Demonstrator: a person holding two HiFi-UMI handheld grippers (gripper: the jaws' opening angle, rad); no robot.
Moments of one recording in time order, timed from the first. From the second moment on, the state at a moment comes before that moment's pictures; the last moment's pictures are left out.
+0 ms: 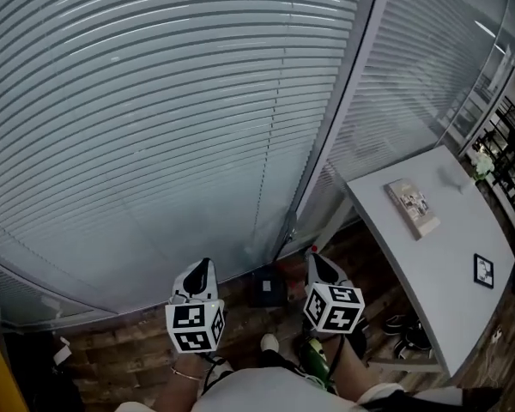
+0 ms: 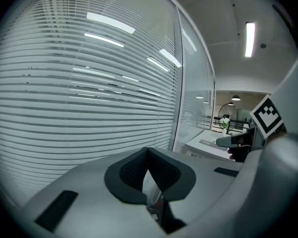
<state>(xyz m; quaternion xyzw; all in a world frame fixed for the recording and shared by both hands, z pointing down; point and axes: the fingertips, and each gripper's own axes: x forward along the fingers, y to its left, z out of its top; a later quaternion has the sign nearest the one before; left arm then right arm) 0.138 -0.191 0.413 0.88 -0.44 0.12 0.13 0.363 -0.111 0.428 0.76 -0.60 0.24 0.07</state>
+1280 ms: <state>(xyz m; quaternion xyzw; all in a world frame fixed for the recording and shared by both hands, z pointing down) 0.301 -0.171 0.515 0.91 -0.33 0.20 0.14 0.477 -0.052 0.534 0.79 -0.51 0.34 0.06</state>
